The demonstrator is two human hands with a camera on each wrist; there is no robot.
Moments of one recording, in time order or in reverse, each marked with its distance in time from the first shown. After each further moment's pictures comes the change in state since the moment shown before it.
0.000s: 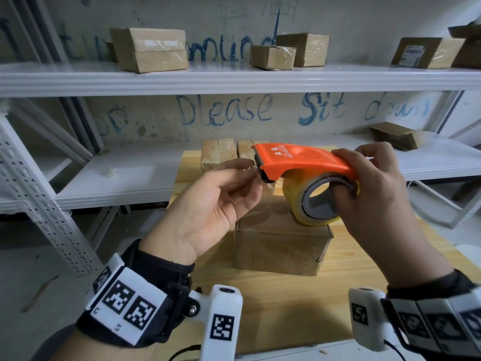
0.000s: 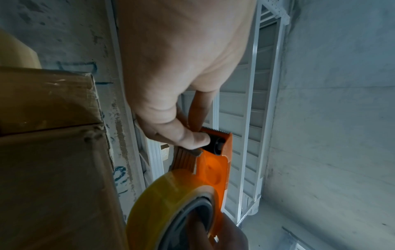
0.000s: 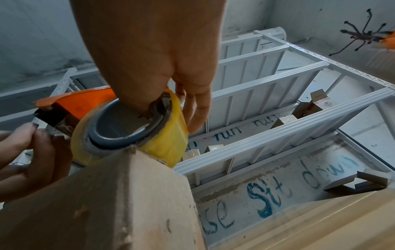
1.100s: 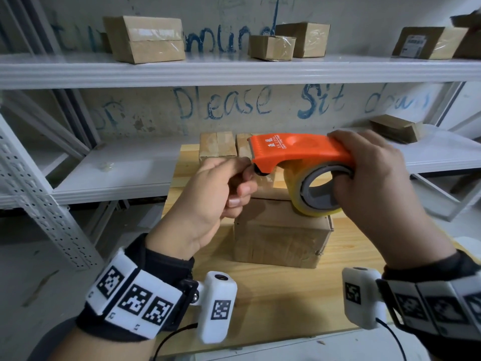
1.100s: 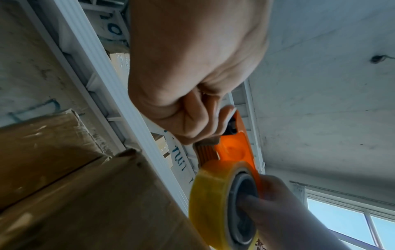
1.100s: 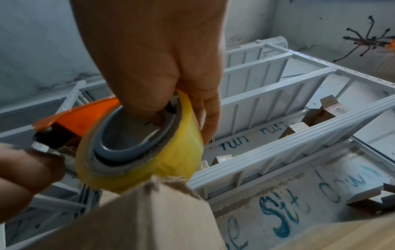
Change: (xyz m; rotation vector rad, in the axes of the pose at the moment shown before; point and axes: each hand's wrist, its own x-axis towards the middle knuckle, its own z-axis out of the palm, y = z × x) left_hand 0.001 -0.003 -0.002 0.561 -0.080 0.181; right_hand 0.015 -0.007 -0.004 0.005 -0.044 -0.034
